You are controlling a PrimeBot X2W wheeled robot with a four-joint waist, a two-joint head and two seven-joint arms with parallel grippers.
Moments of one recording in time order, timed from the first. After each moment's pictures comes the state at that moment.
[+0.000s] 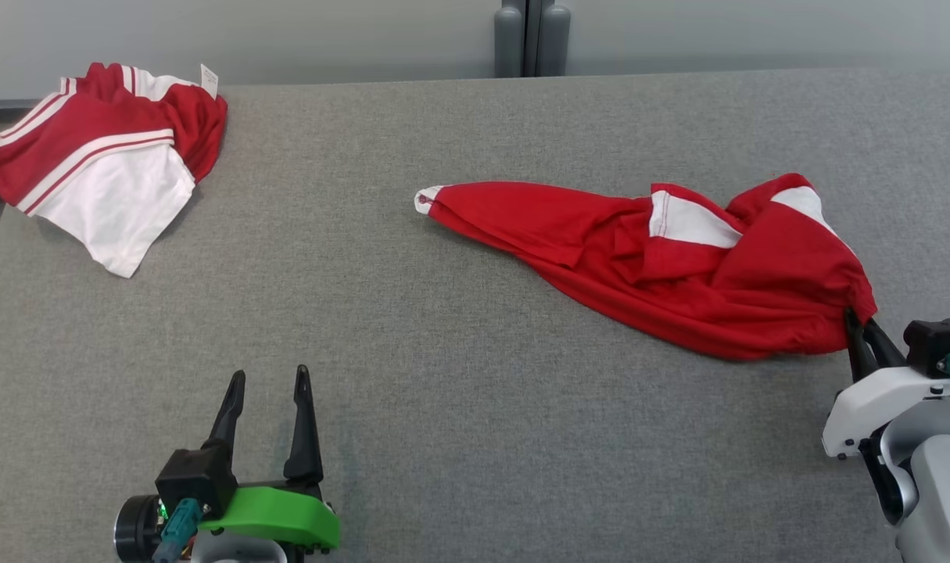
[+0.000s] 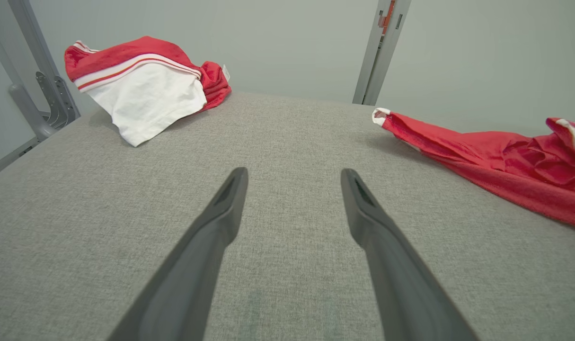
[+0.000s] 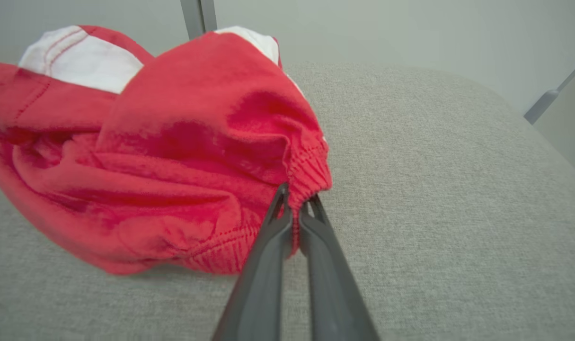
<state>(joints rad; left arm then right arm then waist) -0.03 0.05 -0.15 0.22 -0.25 0.04 -0.26 -0.31 -0.27 -0.05 0.62 0.15 0.13 -0.18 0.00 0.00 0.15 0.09</state>
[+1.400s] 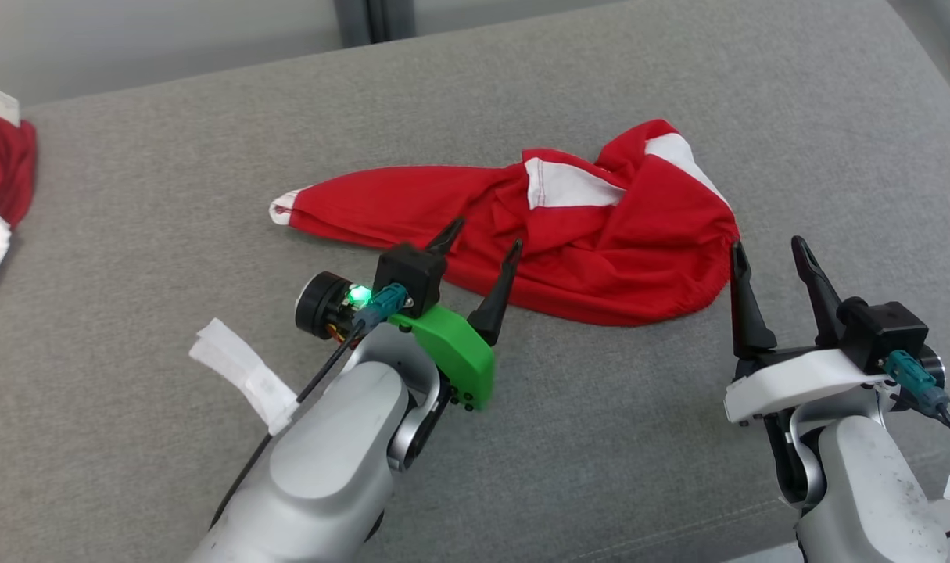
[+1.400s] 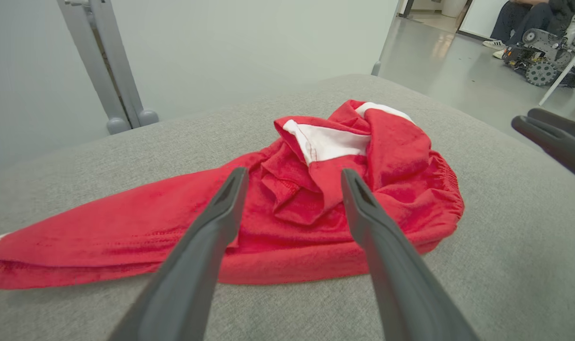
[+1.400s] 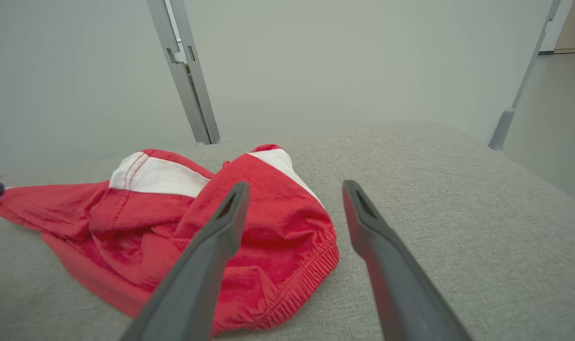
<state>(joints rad) -0.64 0.05 -0.75 0.57 -0.50 0.02 -0.15 -0.26 -0.05 -0.04 0.30 0.13 0.13 -0.26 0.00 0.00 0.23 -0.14</state>
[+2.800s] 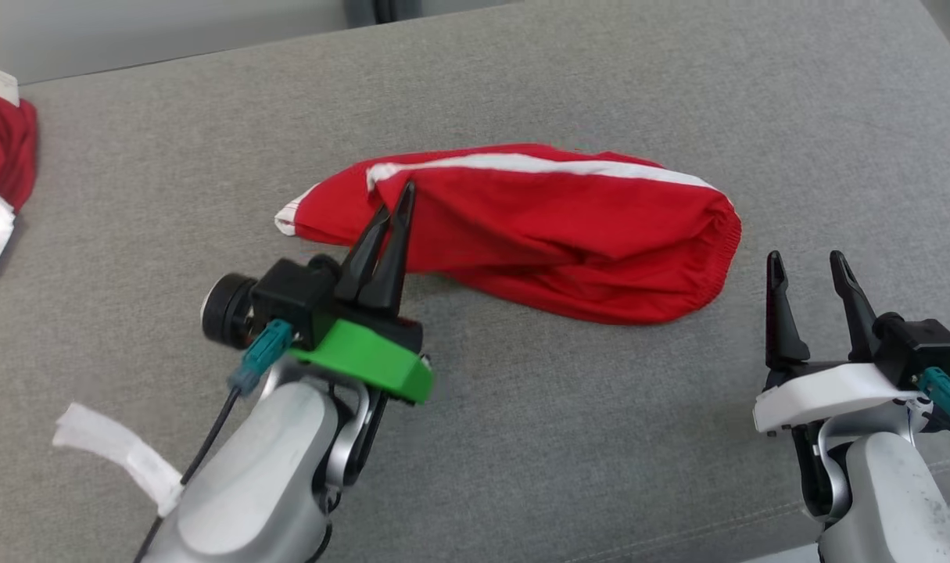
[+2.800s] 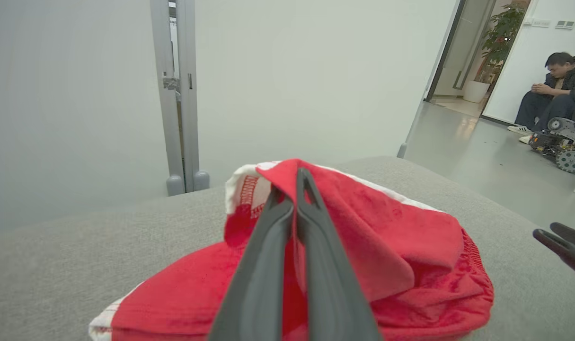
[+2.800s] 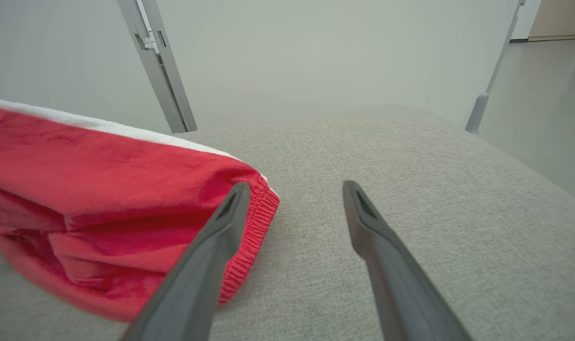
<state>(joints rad) -0.54 0.21 -0.67 0.22 -0.54 0.13 -0.26 -0.22 -0.05 -0.11 0.27 0.13 0.13 -0.26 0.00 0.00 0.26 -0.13</state>
